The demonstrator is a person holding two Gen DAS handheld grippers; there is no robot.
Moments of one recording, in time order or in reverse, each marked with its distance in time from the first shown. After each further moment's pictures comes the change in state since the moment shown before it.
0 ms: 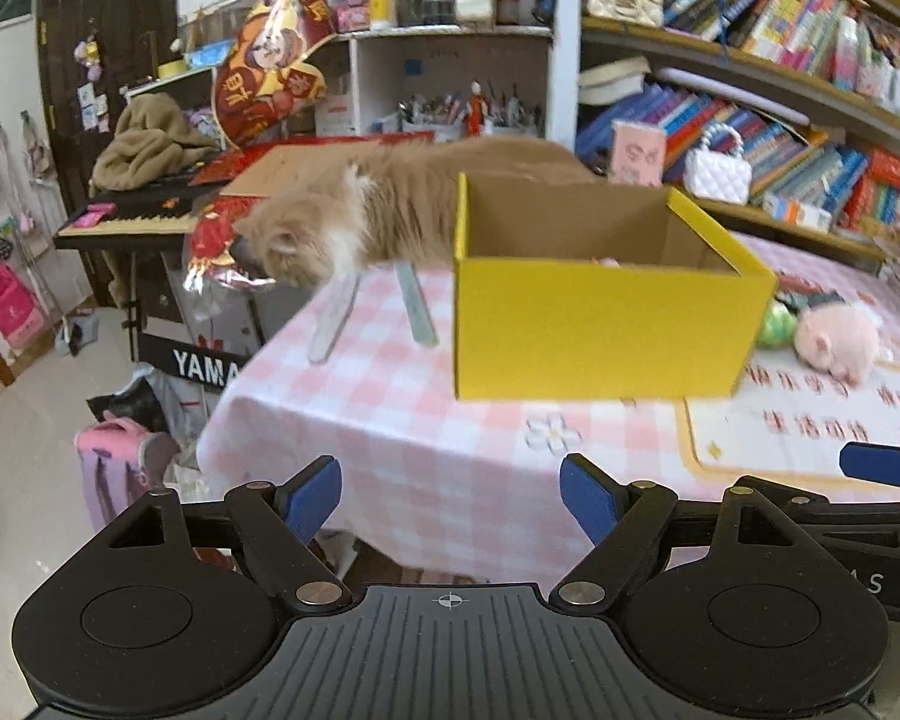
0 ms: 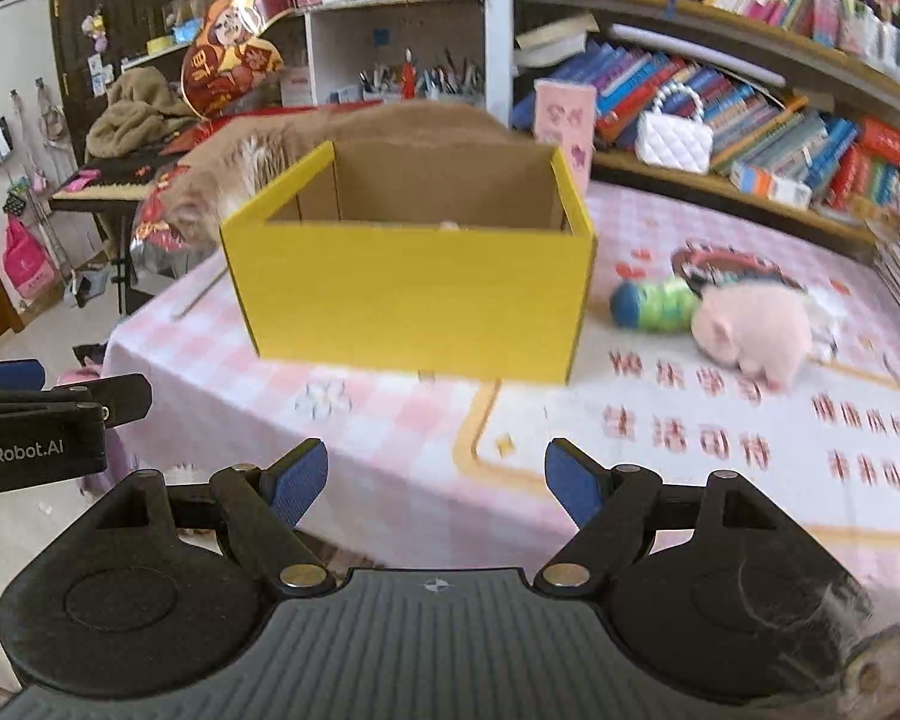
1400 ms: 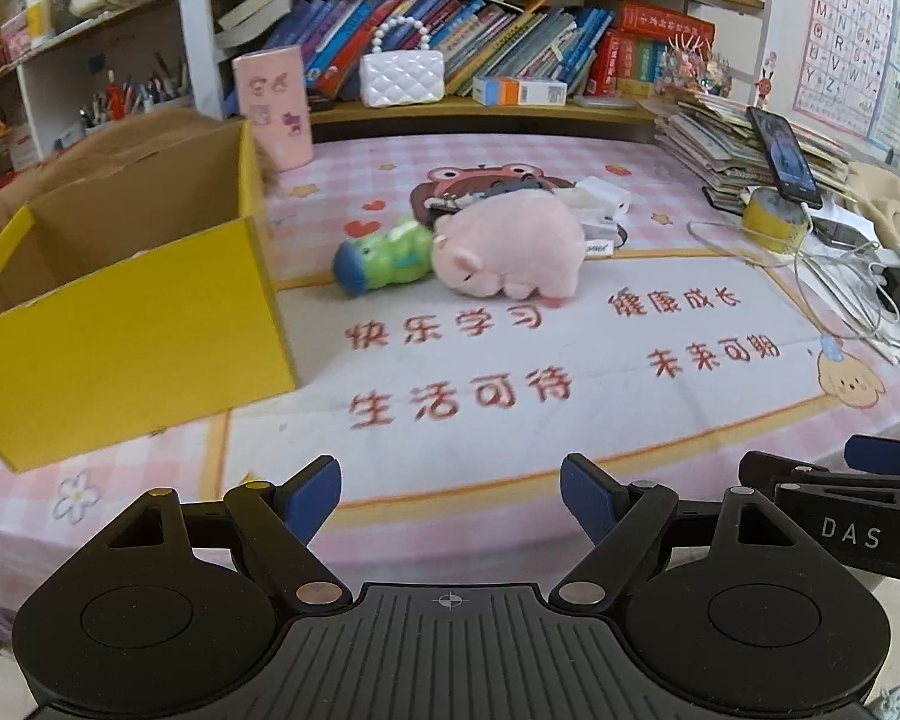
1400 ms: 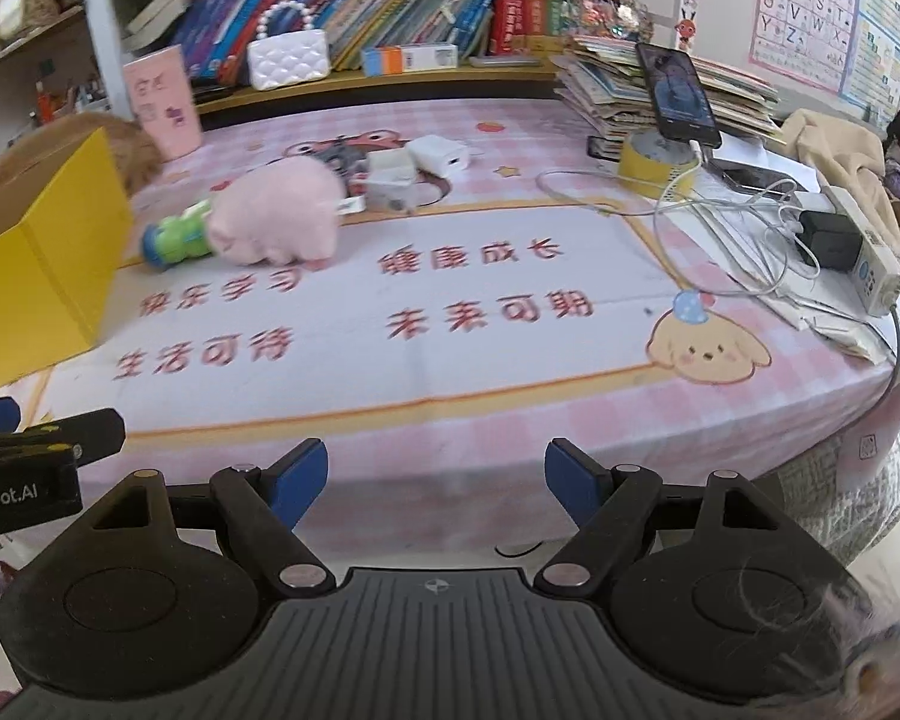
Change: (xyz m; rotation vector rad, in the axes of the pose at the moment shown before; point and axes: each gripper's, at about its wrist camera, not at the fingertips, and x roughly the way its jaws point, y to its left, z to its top) left arm 0.057 -0.245 0.012 0.273 0.125 -0.325; right arm -0.026 -0.239 -0.051 0.370 0.105 -0.366
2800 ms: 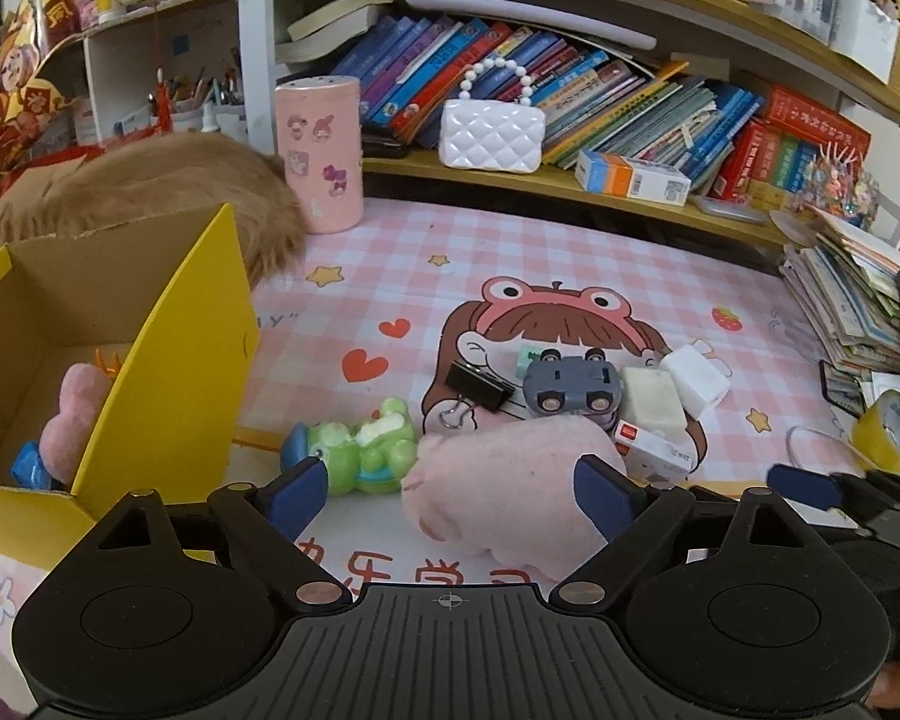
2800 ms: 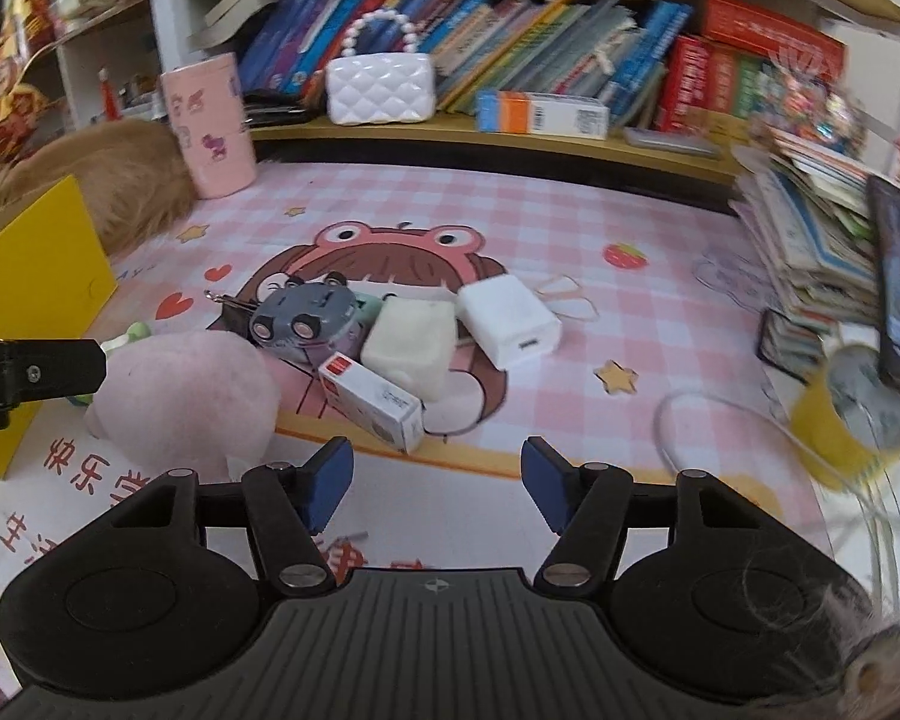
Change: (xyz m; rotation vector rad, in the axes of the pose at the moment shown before) left arm 0.092 -0.027 0.127 -0.255 -0.040 0.173; right arm 0.160 -0.030 0.158 -0.310 -0.054 0.284
